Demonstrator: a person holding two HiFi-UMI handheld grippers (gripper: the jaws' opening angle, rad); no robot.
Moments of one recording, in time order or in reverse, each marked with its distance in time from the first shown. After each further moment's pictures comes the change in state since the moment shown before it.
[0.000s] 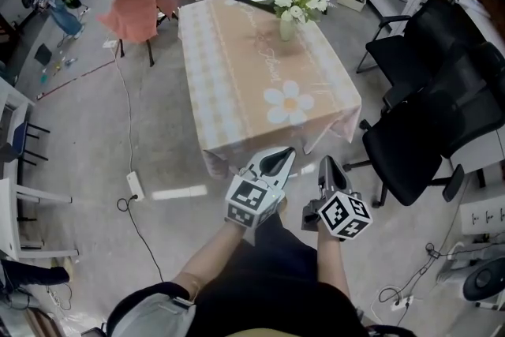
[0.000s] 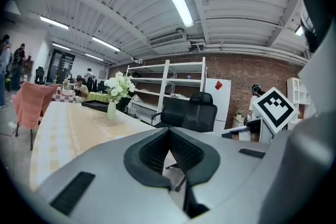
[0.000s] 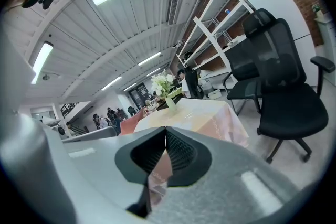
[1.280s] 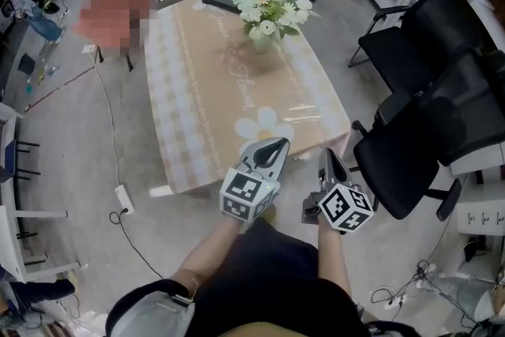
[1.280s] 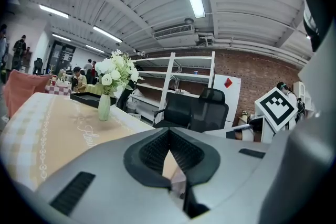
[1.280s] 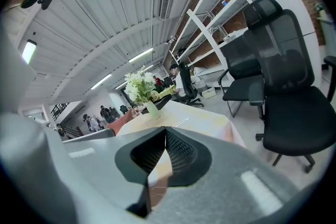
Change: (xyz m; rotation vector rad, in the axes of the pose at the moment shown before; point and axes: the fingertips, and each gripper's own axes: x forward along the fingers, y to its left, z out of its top) left arm 0.162 0.078 0.008 -0.054 0.062 -0.004; right arm 0.135 -0.095 0.061 0.026 0.037 -0.065
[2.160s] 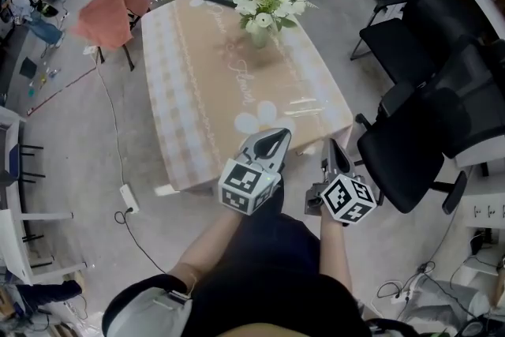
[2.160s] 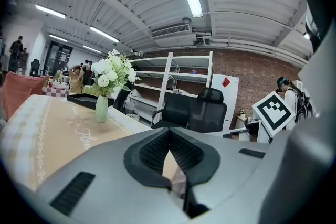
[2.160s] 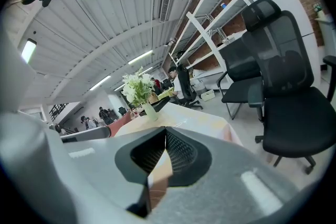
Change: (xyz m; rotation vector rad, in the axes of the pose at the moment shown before) left arm 0.006 0.000 0.006 0.018 0.002 -0.020; right arm 0.005 -0.009 0.003 -0.004 -0.028 -0.012
